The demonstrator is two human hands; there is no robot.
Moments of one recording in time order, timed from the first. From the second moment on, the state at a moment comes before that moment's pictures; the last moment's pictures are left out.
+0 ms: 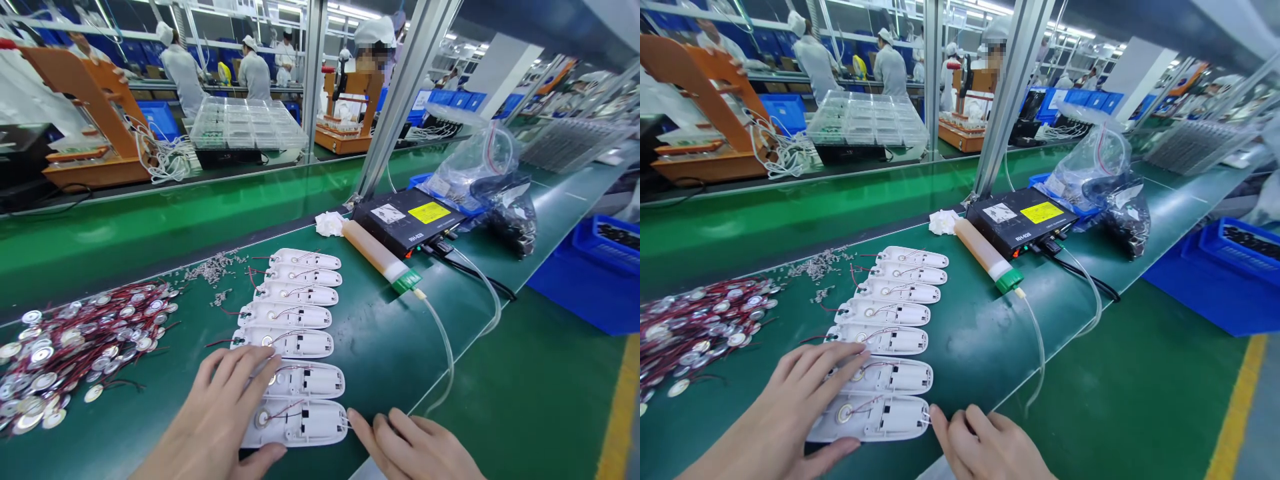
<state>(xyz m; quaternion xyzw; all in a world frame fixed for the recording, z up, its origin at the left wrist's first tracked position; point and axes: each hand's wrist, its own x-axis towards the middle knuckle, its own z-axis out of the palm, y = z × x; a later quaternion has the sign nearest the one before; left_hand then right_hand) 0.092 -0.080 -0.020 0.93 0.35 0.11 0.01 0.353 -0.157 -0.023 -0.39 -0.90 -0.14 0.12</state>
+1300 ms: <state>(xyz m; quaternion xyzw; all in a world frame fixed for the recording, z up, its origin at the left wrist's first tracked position) 0.097 -0.087 -0.018 0.92 0.38 0.12 0.01 0.374 -0.130 -0.030 -0.48 -0.86 -0.04 0.17</state>
